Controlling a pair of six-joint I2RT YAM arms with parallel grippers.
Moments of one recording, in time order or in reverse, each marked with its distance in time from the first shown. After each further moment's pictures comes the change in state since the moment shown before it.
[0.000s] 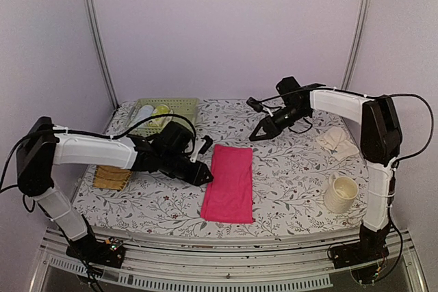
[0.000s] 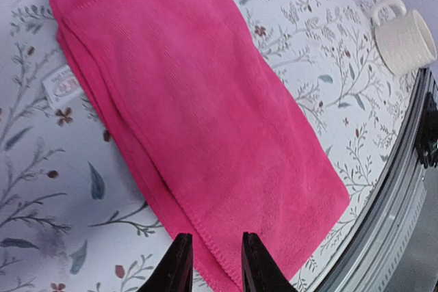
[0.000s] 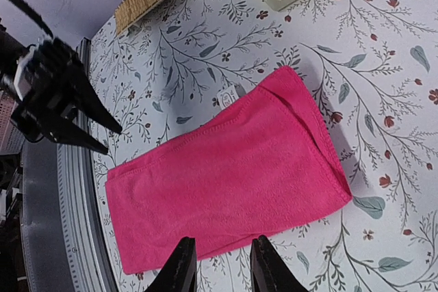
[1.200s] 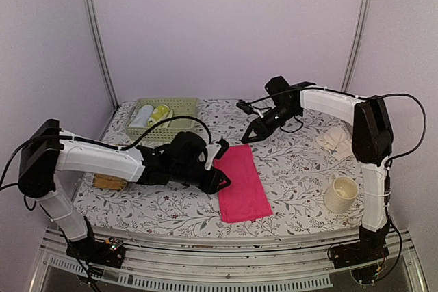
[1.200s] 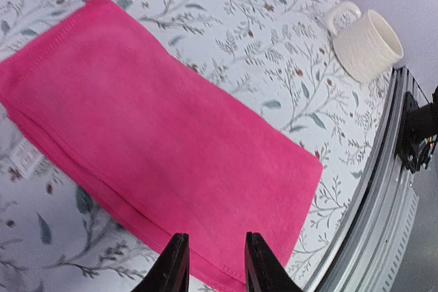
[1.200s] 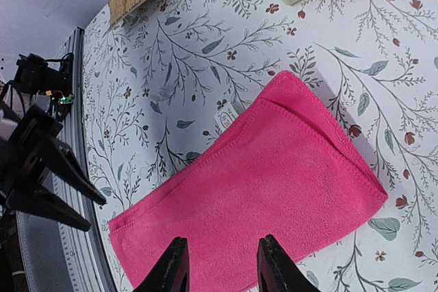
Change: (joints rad) left arm -0.197 0.031 -0.070 0.214 -0.096 -0.020; right arm 0.078 0.123 0.156 -0.076 0.071 0.031
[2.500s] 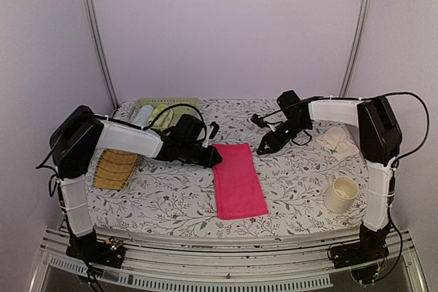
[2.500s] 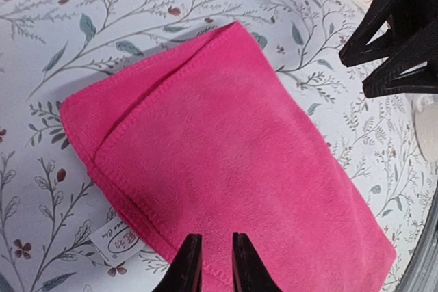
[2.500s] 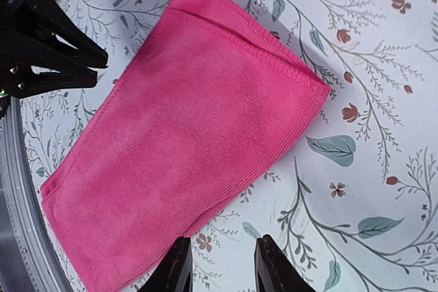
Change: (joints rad) left arm 0.275 0.306 0.247 0.011 0.066 0.014; right arm -0.072 -0.073 -0.279 0.171 0.161 -0.006
